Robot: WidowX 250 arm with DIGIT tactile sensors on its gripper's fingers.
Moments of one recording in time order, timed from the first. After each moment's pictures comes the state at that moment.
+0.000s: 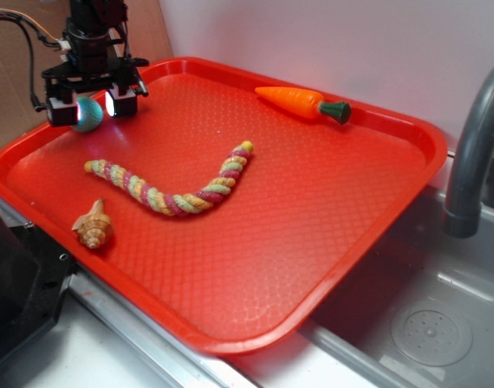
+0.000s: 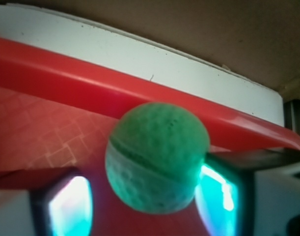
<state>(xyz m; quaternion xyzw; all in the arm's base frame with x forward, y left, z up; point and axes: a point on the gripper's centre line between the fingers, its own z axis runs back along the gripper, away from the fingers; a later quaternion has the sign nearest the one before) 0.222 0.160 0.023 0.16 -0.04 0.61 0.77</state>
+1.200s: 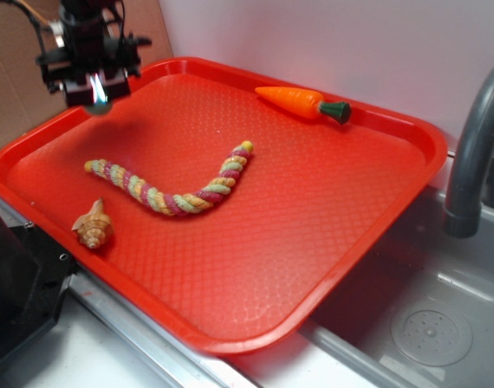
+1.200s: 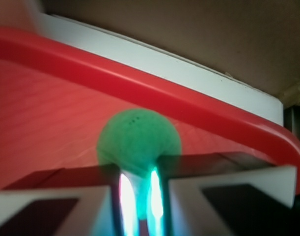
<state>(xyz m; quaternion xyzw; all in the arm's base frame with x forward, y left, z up) 0.221 0.124 0.075 0.12 -0.14 0.55 0.82</state>
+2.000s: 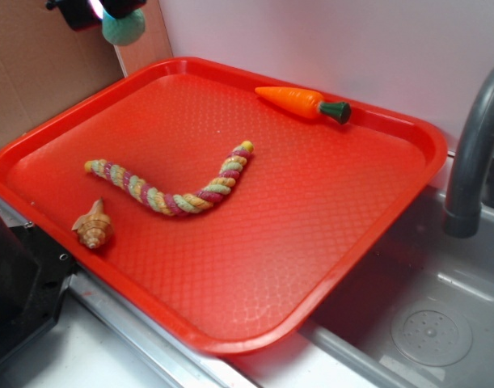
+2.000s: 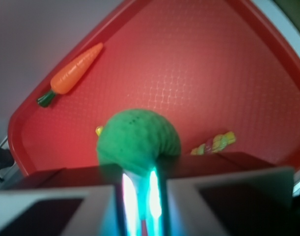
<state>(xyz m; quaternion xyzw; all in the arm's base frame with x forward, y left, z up) 0.212 0.034 0.165 -0.15 -0.01 0.32 0.93</state>
